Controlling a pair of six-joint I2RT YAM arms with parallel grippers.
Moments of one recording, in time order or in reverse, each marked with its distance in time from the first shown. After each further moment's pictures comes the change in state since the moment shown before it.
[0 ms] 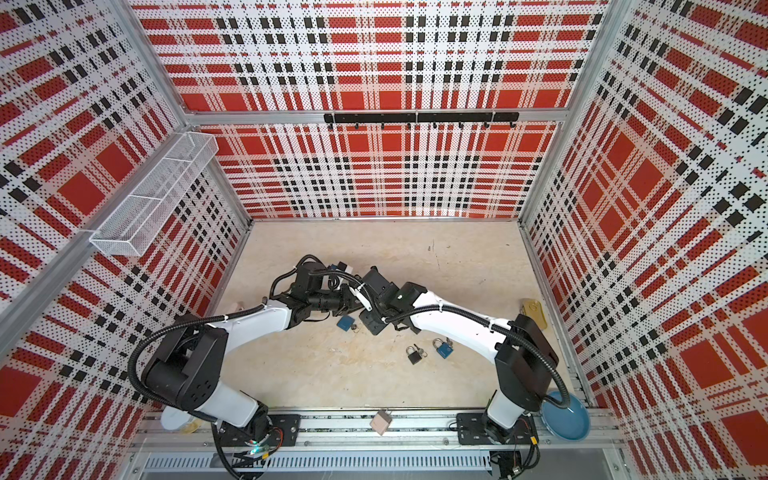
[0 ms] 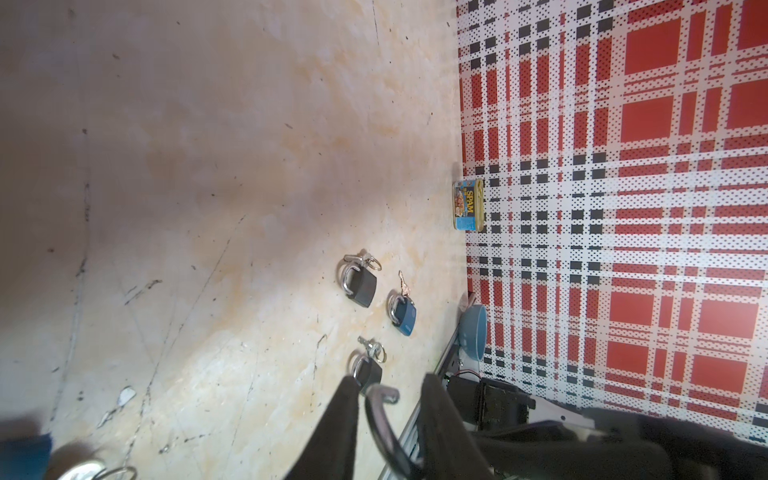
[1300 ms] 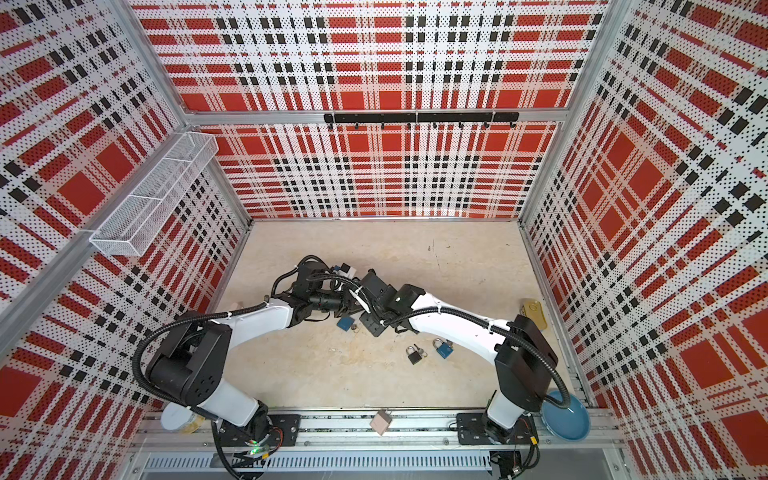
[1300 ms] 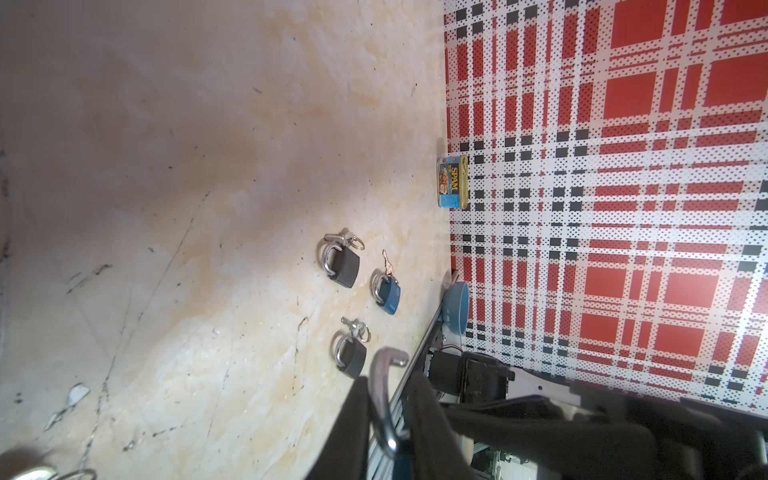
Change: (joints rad) left arm -0.006 0.034 0.017 0.000 0.093 -0.006; right arm 0.024 0.000 0.000 -0.019 0.064 -0.023
